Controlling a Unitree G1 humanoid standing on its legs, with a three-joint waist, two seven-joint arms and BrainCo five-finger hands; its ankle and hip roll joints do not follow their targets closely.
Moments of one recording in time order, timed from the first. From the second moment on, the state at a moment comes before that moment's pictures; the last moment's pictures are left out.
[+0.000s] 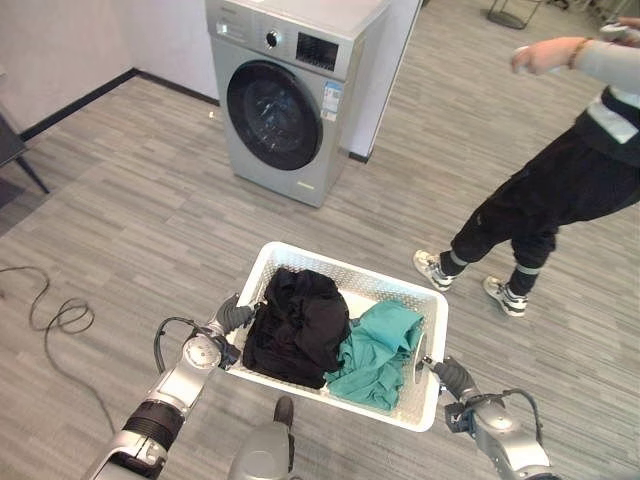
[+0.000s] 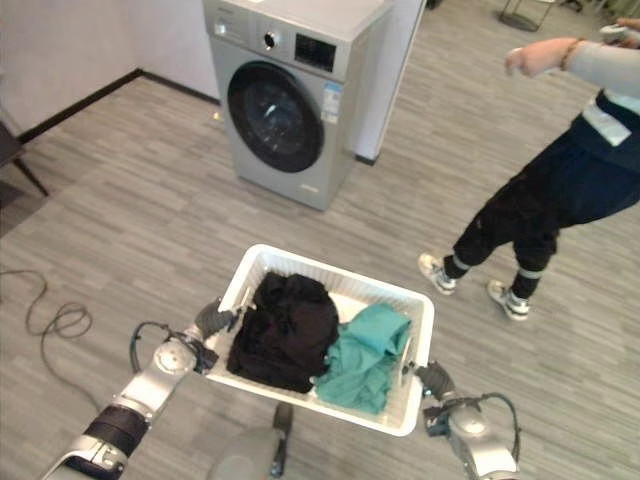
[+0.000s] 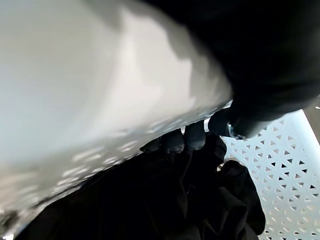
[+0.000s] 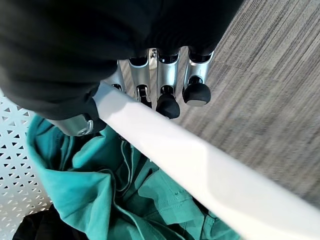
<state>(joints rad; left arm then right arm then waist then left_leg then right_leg) -0.26 0.49 -0.32 0.44 0.06 0.10 0.03 0.07 -0.40 0.18 0.35 0.26 0.13 0.04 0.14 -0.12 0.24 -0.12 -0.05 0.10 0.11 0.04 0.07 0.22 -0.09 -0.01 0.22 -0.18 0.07</state>
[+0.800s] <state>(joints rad) -0.13 0.48 -0.30 0.38 0.05 0.09 0.02 0.11 -0.36 0.15 0.41 0.22 0.10 0.05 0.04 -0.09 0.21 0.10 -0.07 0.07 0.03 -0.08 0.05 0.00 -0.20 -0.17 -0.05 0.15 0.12</state>
